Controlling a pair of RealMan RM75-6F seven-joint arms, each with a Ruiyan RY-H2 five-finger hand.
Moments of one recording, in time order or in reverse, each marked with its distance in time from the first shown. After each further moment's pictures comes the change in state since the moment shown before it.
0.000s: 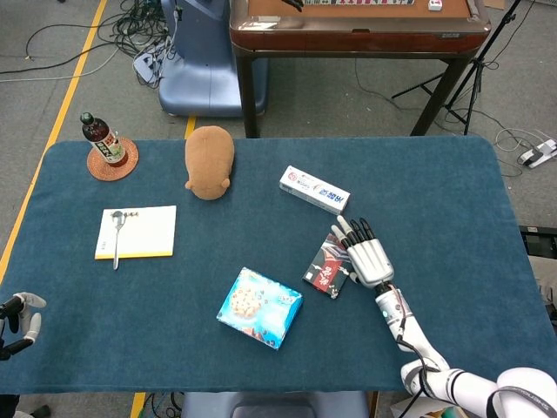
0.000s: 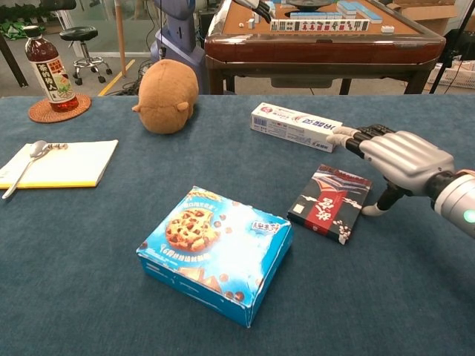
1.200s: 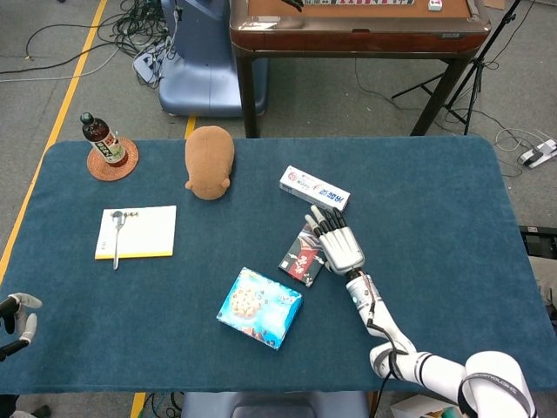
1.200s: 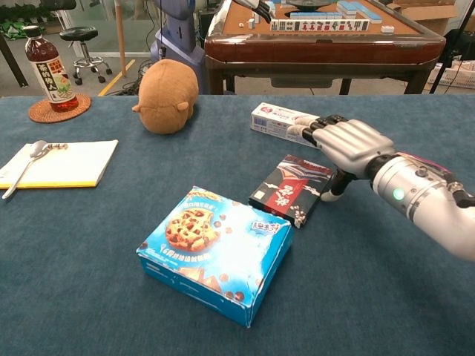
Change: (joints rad) left arm 0.007 0.006 0.000 0.006 -0.001 0.007 -0.025; right arm 0.144 -0.108 0.087 0.046 0.121 -0.087 -0.126
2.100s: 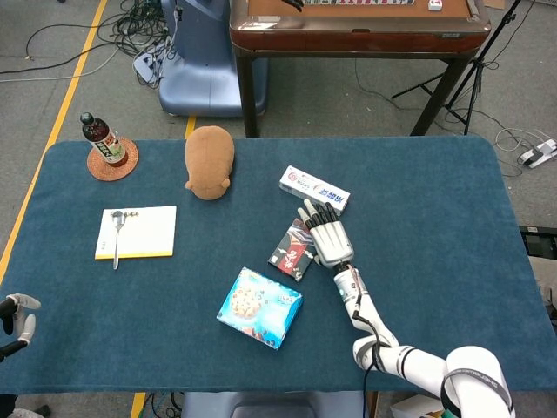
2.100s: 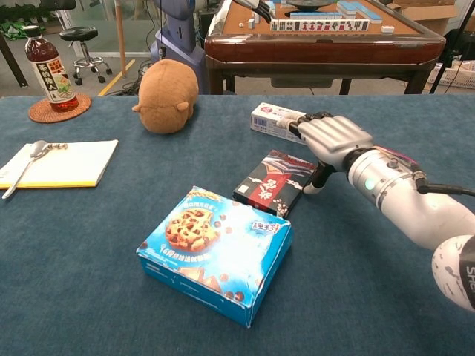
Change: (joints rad) left arm 0.003 0.001 0.002 0.003 0.003 0.001 -0.008; right arm 0.071 -0.076 0.050 0.069 0.086 -0.018 -0.005
